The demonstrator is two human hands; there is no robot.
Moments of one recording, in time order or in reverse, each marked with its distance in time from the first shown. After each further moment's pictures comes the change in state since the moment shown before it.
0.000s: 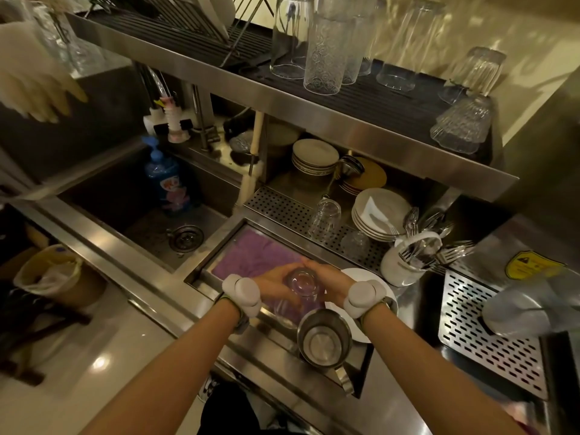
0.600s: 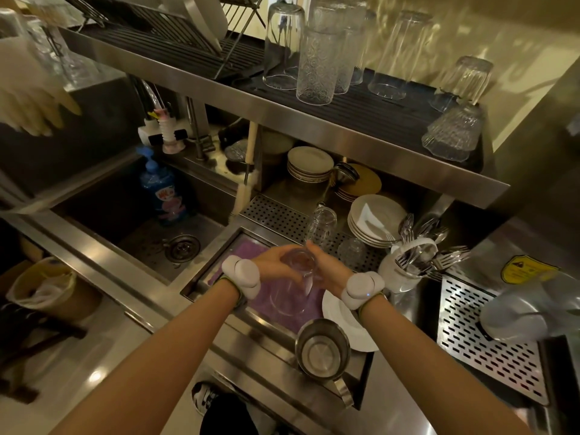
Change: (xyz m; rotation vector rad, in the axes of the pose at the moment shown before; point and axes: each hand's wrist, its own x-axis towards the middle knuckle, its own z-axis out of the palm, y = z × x) left_hand 0.012 0.035 -0.026 -0.044 0.095 0.091; right_hand 0.010 -0.028 -0.006 0.121 0.019 -0.058
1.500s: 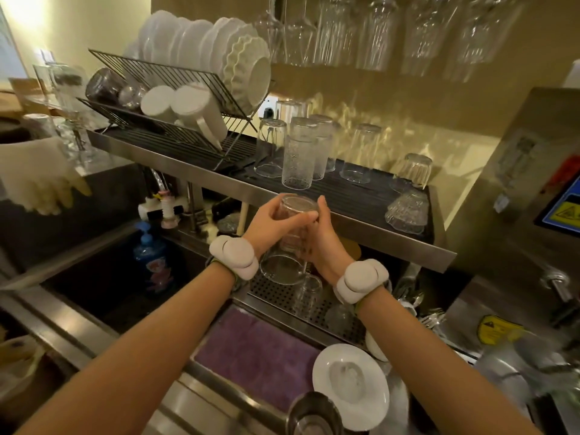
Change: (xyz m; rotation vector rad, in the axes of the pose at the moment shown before) left_hand -0.013 0.152 -0.054 -0.224 0.378 0.563; right_hand -0.079 -0.147 0.011 0.100 -0.067 -0.543
